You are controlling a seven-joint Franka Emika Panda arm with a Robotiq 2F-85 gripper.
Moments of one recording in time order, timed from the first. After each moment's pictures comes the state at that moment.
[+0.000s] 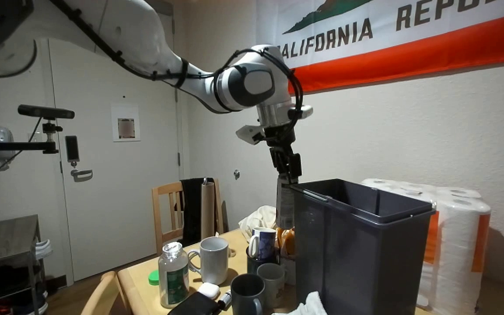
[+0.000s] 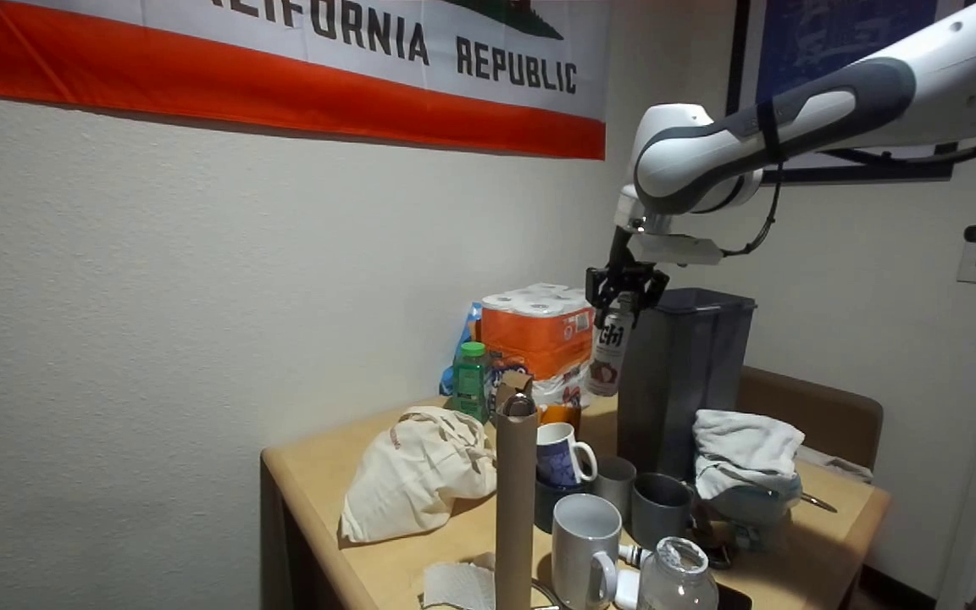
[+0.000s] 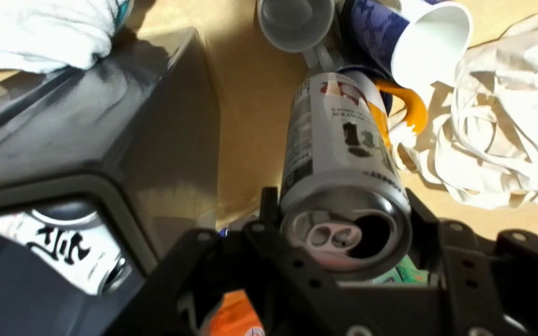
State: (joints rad) arm -0.03 0.29 -0.05 -1.60 -0.02 2.15 0.33
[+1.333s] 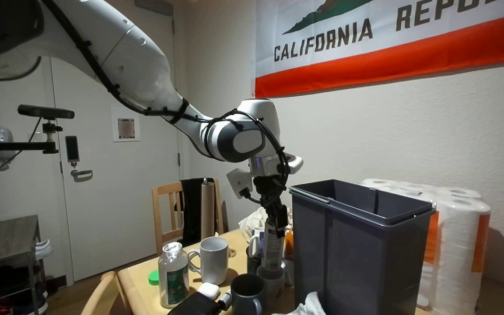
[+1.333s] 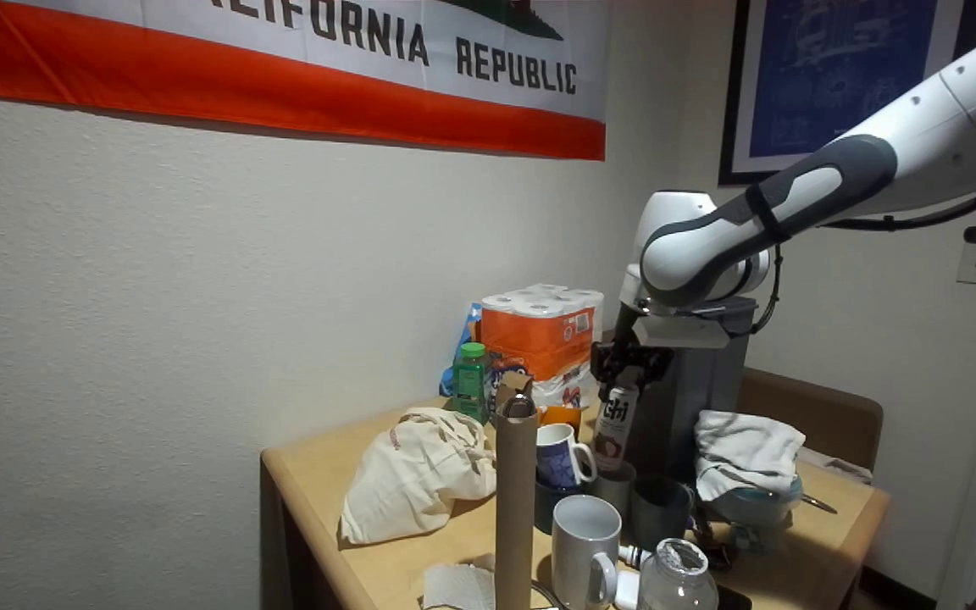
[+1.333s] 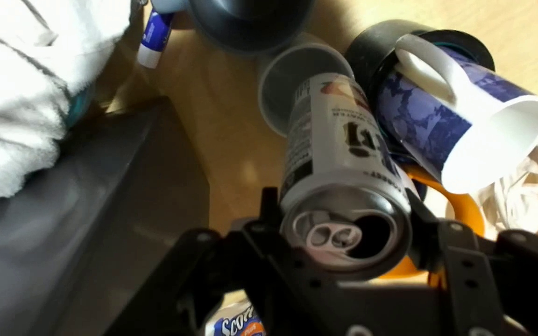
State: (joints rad) arm -0.01 0.30 -0.05 -1.88 0.04 2.41 0.33
